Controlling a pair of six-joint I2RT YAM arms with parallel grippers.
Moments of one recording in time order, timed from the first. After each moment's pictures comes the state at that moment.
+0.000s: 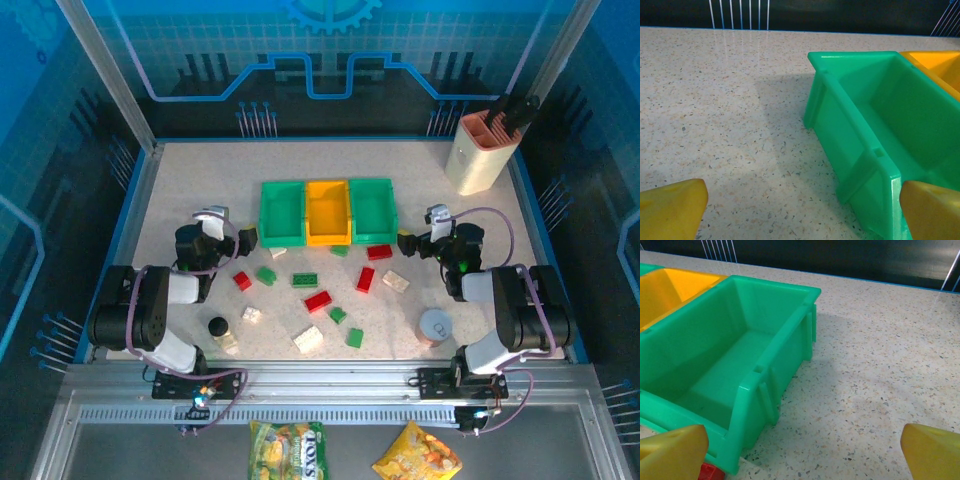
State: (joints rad) left arm 0.06 1.55 0.37 0.84 0.34 -0.06; right arm 0.00 1.54 0.39 0.79 -0.38 -0.11
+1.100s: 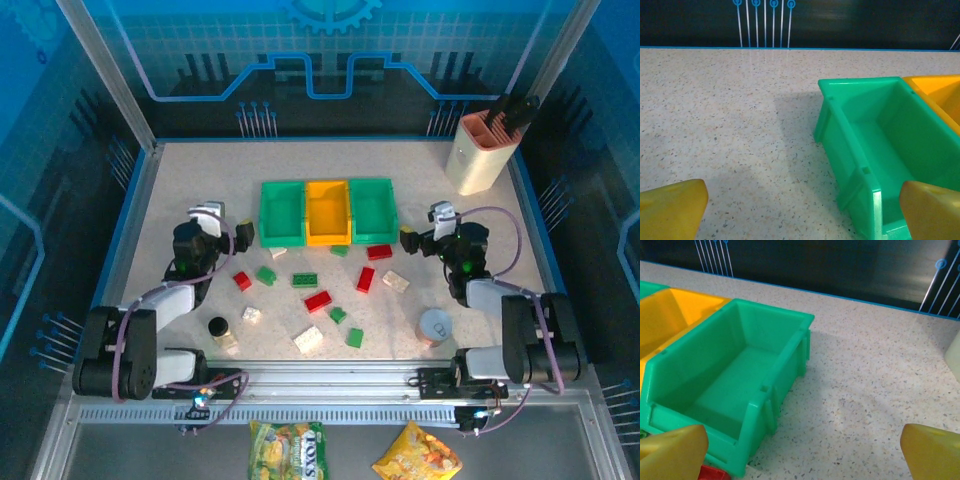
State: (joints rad) left arm -0.01 1.27 0.40 0.54 0.16 -0.09; right arm 0.02 1.34 0.39 0.63 -0.32 -0.12
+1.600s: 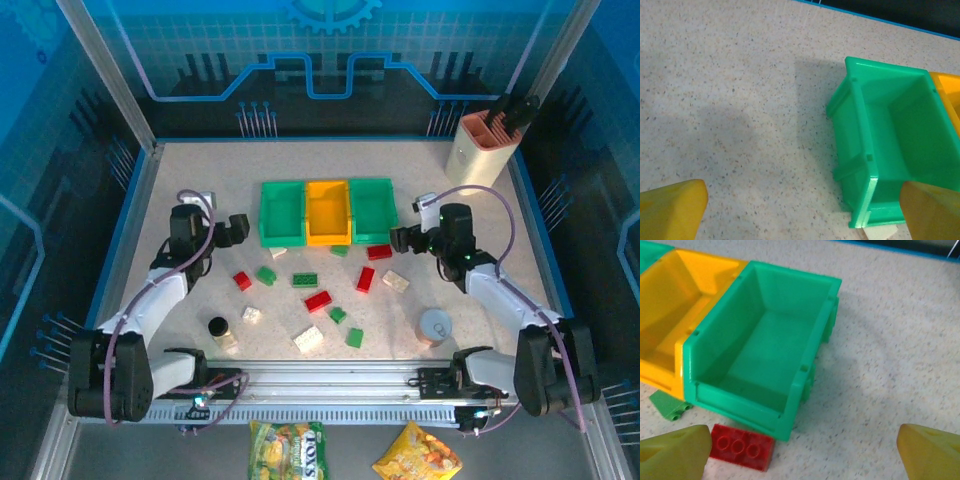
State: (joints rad) left arm -0.01 1.17 0.63 -0.04 0.09 -0.27; right arm 0.19 1.21 0.65 -0.05 -0.14 -0.06
